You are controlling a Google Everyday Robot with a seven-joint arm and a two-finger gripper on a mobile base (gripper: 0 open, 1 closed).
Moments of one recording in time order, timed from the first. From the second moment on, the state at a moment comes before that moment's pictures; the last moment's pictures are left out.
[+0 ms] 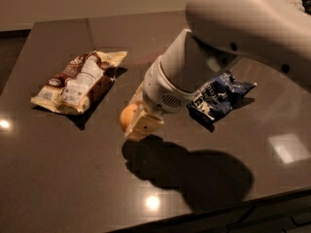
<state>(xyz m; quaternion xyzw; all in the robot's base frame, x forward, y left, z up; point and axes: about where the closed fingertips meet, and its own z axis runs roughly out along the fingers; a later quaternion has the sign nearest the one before) 0.427 0.028 0.896 -0.66 0.69 0.18 0.23</state>
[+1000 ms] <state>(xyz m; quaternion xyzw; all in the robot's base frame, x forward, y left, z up) 0.494 0.091 0.882 -0.64 0.71 0.19 0.22</state>
